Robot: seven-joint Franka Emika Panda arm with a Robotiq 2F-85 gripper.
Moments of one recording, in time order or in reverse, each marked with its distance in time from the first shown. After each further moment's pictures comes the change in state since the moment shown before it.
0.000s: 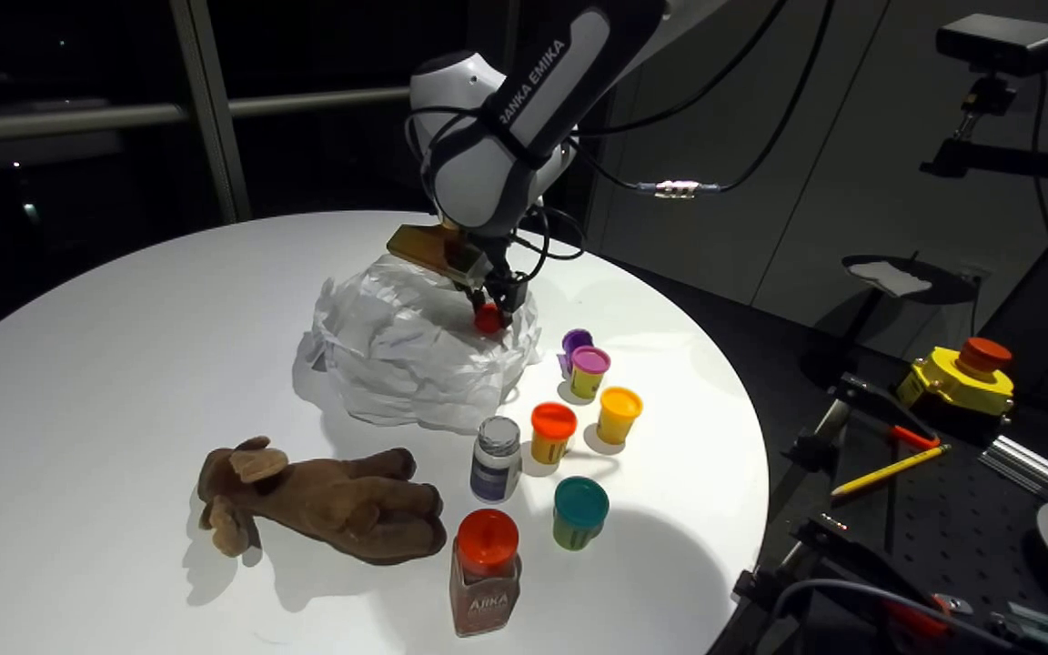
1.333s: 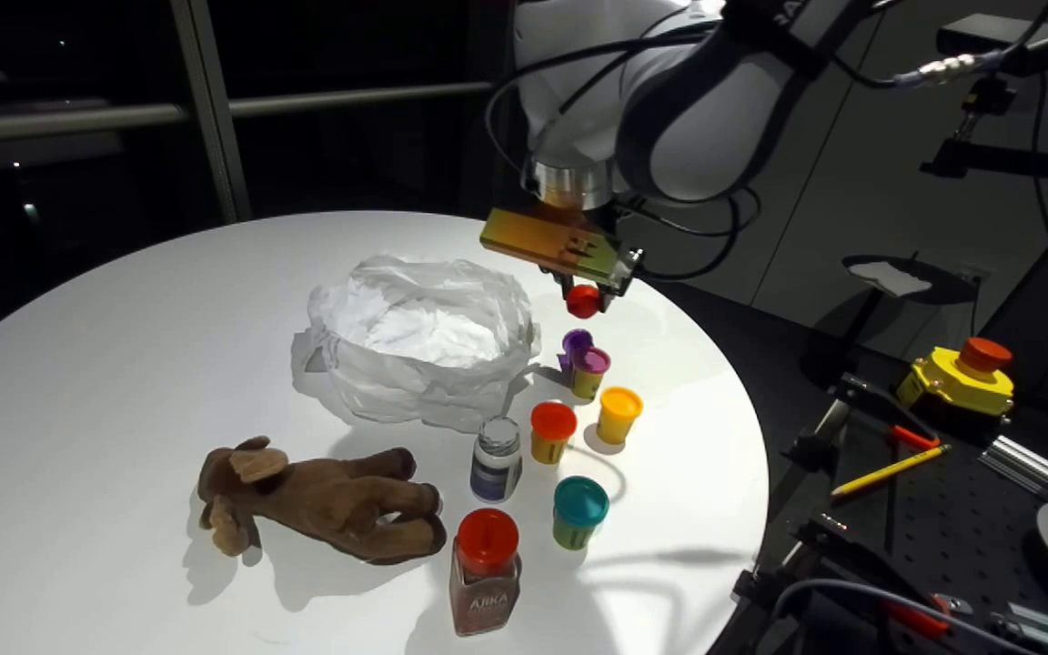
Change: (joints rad) arm 0.222 -0.511 -0.139 -0.713 -0.392 0.176 0.255
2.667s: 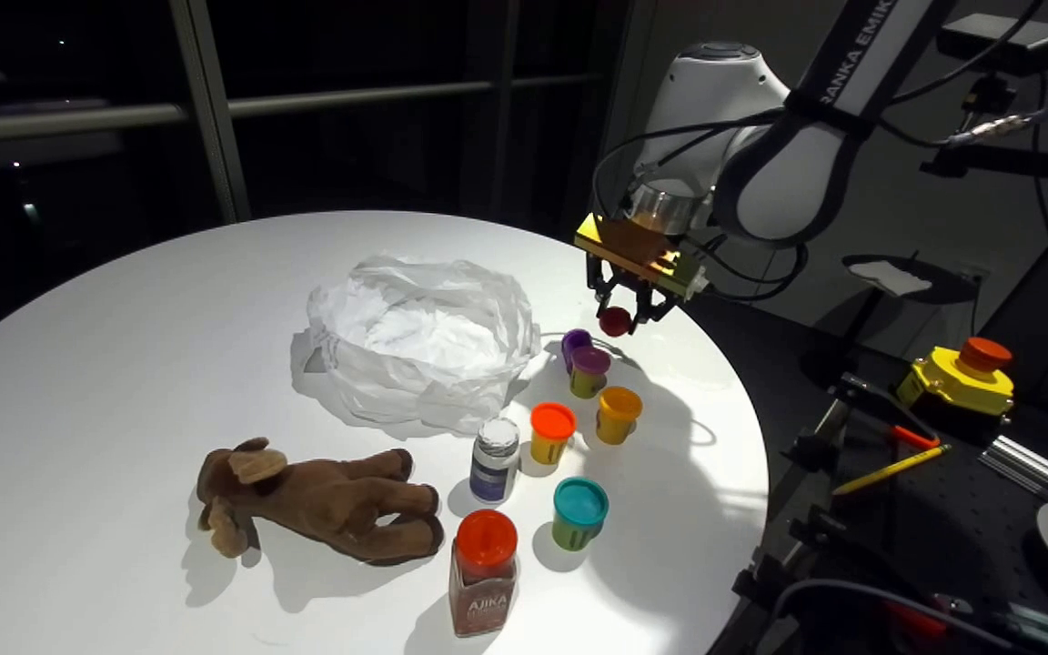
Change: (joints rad) arm -0.571 0.061 0.257 -0.136 -0.033 0.484 -0.214
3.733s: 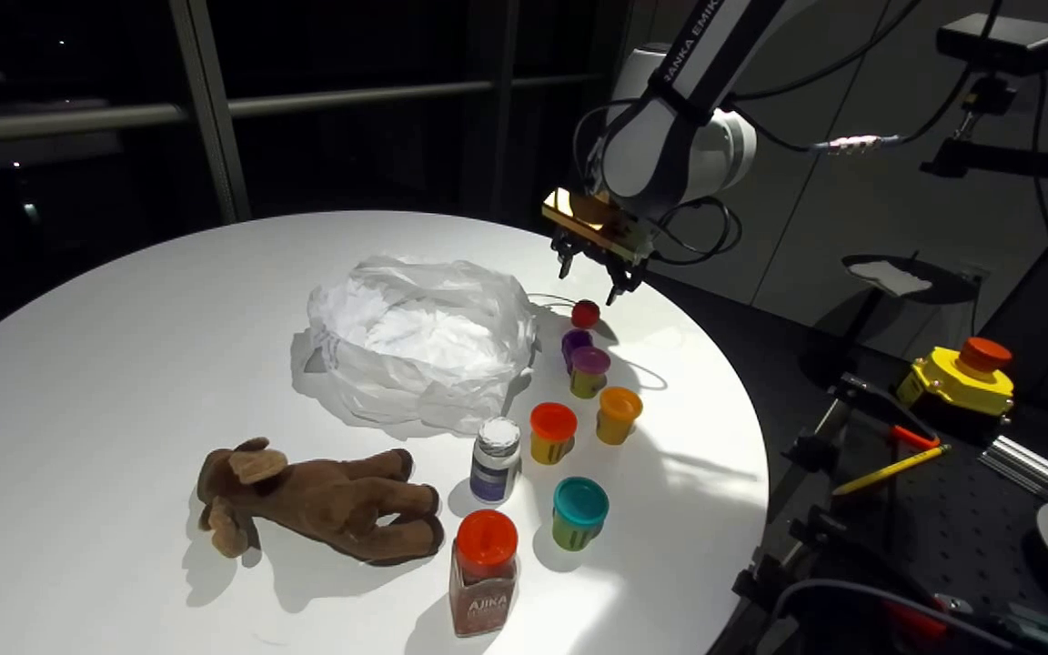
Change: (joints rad) arm 0.048 0.151 -0.035 0.271 0.584 -0.096 -0.504
